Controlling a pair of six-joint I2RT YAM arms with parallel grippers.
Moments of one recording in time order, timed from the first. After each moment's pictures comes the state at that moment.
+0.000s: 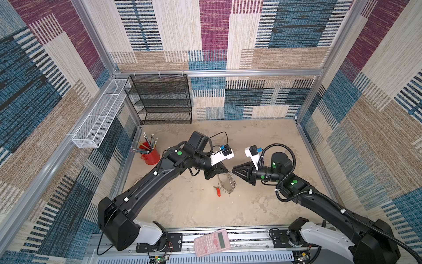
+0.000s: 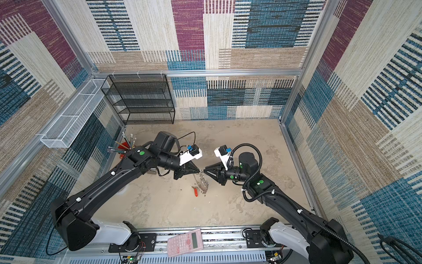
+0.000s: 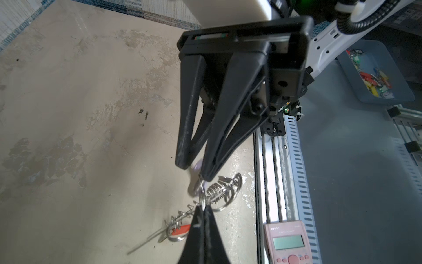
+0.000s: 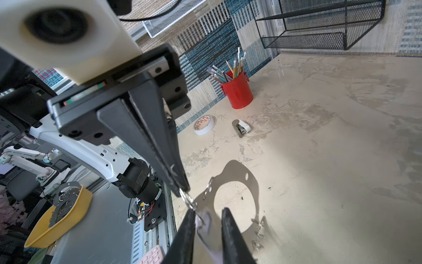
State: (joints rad) left arm -0.66 1.37 1.31 -0.79 0.66 0.45; right arm 0.56 1.03 0.64 0.14 -0.73 0.36
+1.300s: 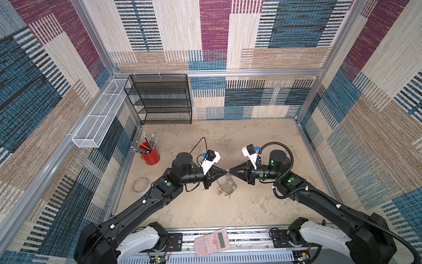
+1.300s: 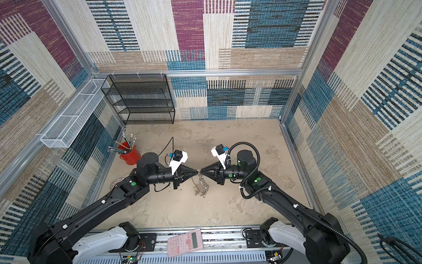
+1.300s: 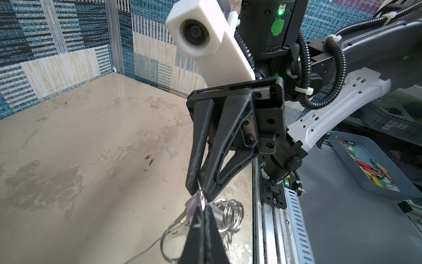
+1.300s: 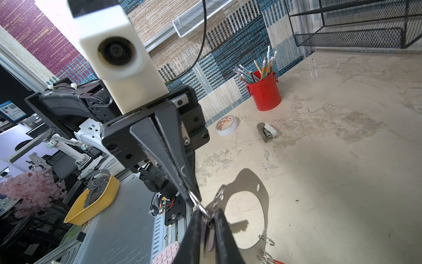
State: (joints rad) left arm -0.66 1.06 0.75 0.05 0.67 -0.03; right arm 0.56 1.09 0.67 0.22 -0.86 0.38
